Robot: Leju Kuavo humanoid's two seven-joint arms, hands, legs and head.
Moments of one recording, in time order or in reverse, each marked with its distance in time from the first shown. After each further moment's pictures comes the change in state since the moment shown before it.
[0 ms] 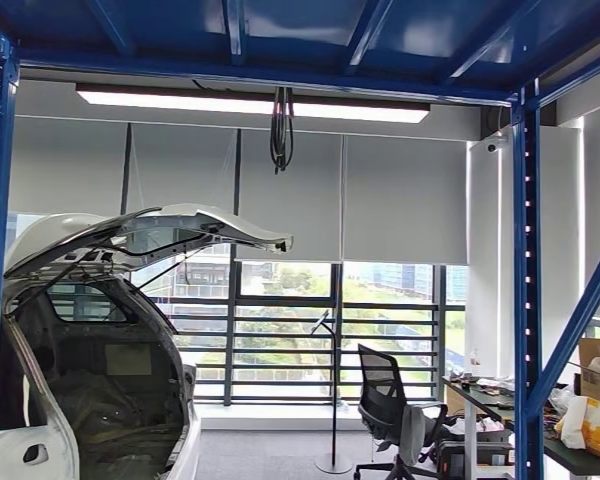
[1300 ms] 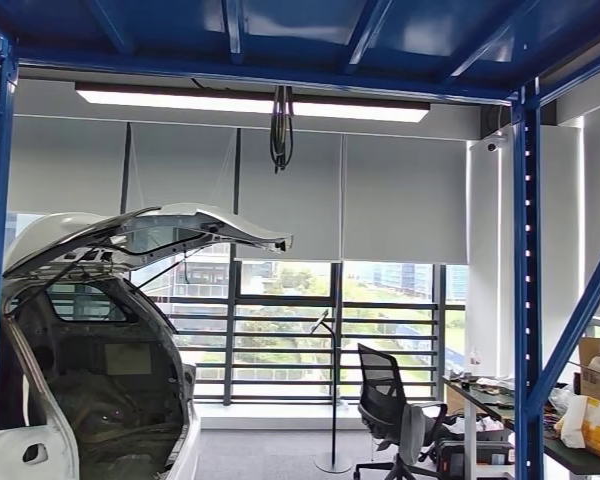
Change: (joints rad) left arm -0.025 -0.049 -0.005 0.005 0.015 -0.015 -0.015; right arm -0.244 0.175 0.103 0.427 0.002 0.002 -0.065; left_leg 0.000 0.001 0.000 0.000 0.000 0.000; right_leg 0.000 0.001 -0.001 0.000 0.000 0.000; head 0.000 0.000
